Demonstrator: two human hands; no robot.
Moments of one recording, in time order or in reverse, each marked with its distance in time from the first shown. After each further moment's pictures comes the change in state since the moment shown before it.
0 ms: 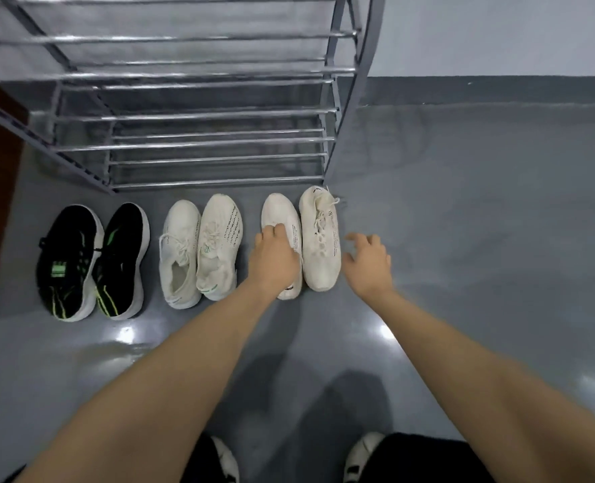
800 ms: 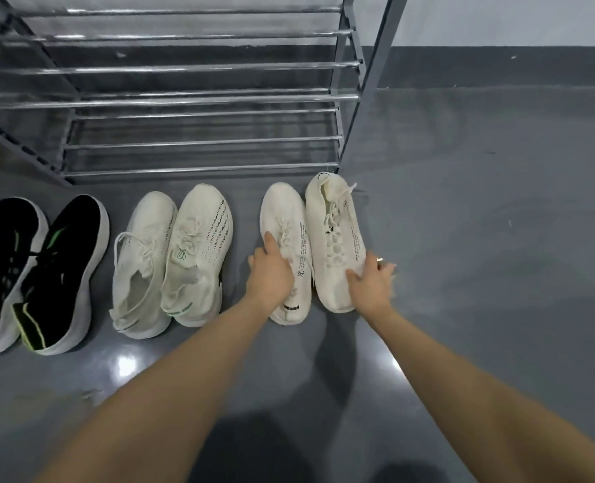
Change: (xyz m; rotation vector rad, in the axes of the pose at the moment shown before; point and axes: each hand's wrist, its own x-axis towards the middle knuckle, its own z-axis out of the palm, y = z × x) left_hand 0.093 -0.068 0.129 -0.185 0.020 -0.084; right_hand 0.082 0.067 0.145 0.253 0.029 0.177
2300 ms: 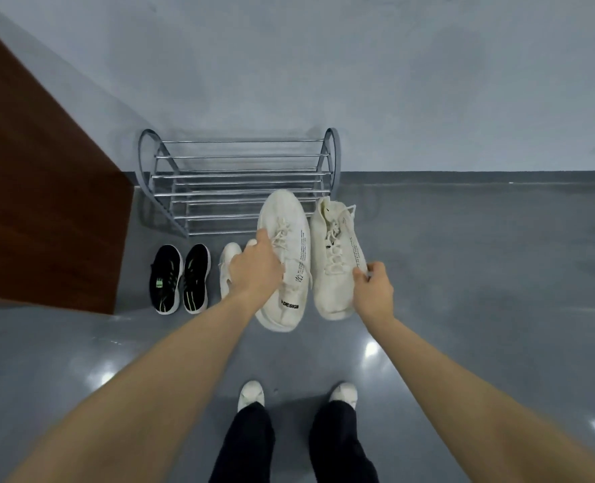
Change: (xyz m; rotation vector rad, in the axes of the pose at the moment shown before) left_hand -0.386 0.210 -0.467 0.234 0.076 0.050; right_hand -0.409 -0.293 -0.392 0.299 0.085 0.096
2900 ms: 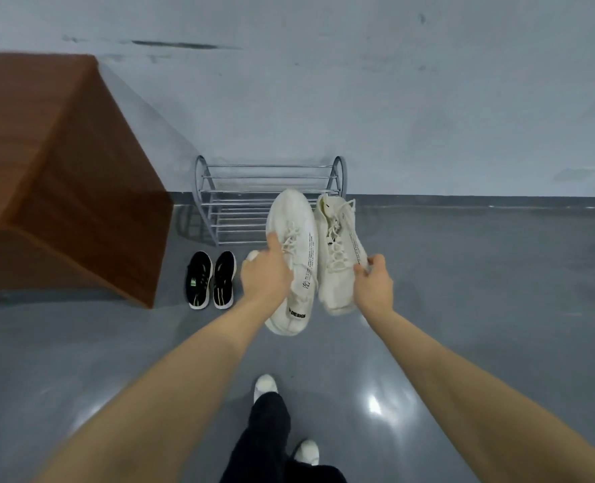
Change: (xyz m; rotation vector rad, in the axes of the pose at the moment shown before) left_hand -0.190 -0.051 -0.072 0.026 0.148 0.068; right_hand -0.196 -0.024 -0.037 -0.070 0.038 -0.137
